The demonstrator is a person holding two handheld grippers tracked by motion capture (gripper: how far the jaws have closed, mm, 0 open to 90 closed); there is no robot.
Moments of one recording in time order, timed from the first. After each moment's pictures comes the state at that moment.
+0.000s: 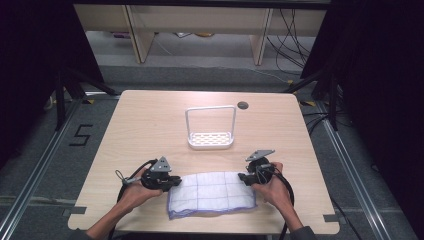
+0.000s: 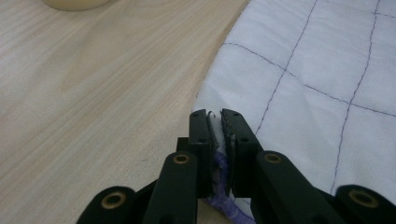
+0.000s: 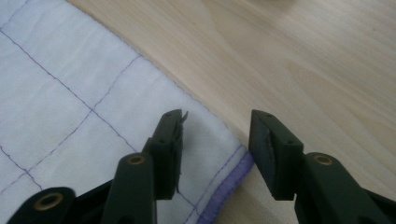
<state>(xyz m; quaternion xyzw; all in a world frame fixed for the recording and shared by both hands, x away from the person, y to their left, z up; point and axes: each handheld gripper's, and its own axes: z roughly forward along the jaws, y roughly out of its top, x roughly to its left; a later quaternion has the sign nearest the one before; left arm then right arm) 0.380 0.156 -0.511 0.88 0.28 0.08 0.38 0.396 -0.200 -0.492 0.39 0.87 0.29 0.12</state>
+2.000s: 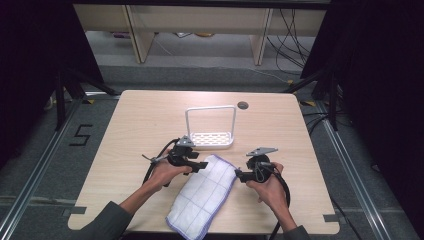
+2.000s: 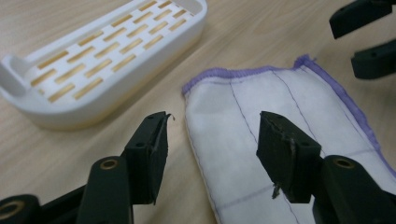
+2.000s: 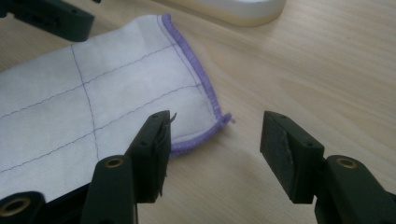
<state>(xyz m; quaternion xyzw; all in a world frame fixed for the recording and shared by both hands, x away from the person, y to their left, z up) 0.446 0.080 -0.492 0.85 0.33 0.06 0.42 0.388 -0.189 -0.474 0.47 0.82 0.32 0.12</state>
